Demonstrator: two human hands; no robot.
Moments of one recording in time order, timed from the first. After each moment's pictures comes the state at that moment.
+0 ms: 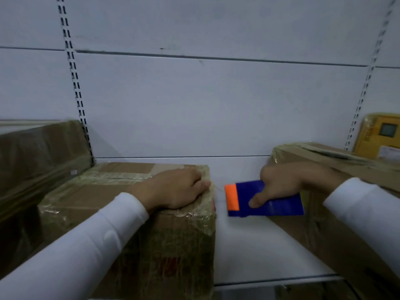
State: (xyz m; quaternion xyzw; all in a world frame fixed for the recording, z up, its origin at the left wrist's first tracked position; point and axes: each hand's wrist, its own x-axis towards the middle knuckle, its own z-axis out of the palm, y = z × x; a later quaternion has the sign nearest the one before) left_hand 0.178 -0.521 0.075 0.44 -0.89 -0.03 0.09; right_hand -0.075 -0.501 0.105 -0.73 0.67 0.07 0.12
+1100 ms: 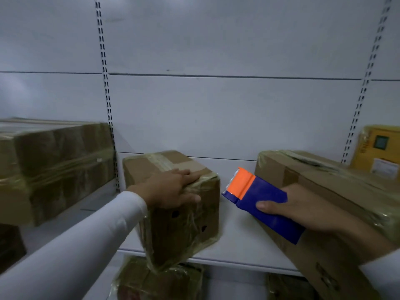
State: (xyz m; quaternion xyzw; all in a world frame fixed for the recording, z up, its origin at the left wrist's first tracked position) left_hand 0.134 -0.459 0.066 0.54 -0.84 0.02 0.04; right_hand -0.181 -0.401 0.064 -0.76 0.51 -0.28 0.28
